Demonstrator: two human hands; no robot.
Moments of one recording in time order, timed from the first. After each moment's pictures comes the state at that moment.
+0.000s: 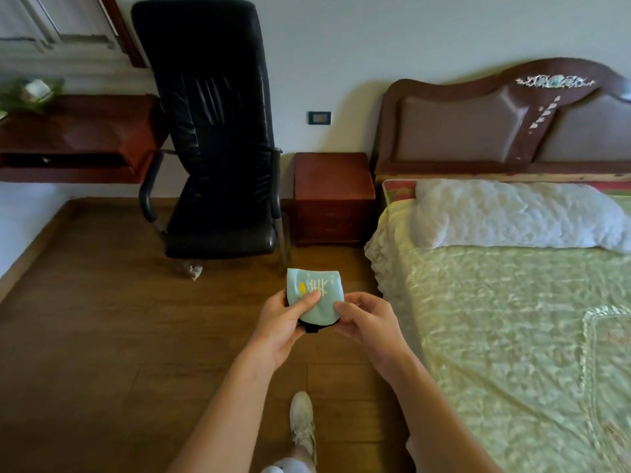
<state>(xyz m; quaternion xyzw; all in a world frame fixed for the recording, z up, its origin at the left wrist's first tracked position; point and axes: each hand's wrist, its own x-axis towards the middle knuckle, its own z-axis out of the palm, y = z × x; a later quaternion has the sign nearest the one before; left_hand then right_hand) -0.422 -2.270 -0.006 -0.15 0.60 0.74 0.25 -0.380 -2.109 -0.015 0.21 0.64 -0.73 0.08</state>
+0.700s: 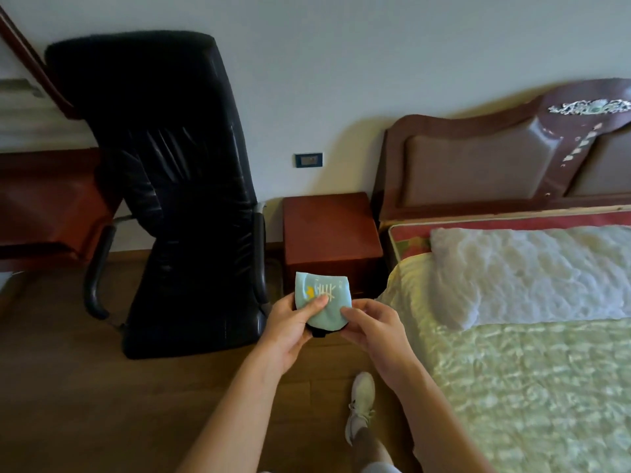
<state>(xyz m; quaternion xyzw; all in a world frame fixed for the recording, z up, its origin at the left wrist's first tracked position) -0.802 -2.178 -0.013 -0.14 0.61 0.73 0.29 -0.745 -2.024 -0.028 0.25 0.60 -0.76 0.05</state>
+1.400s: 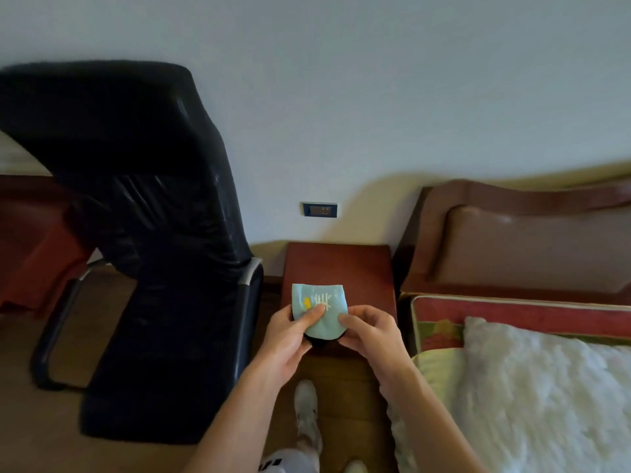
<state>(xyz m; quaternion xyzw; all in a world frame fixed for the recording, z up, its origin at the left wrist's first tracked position) -1.118 -2.045 -0.033 -0.23 0.56 0.76 0.25 -1.088 -1.885 -0.047 0.25 0.61 -0.74 0.13</state>
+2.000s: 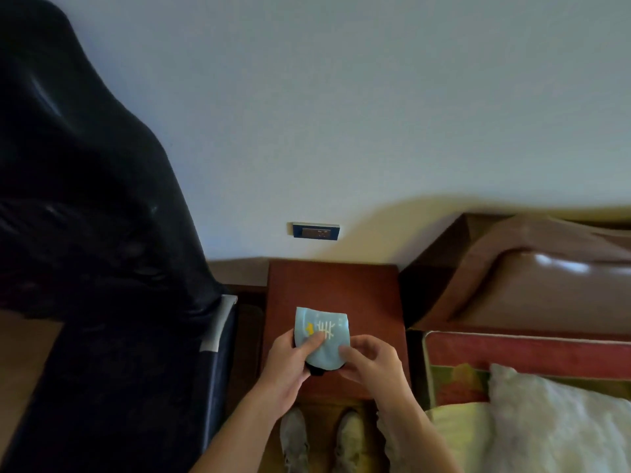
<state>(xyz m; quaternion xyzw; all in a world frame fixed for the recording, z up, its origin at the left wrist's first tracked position) -1.314 -2.039 -0.166 -0.26 0.54 0.73 0.32 -1.273 -1.882 -0.163 0.33 0.65 -0.66 0.16</state>
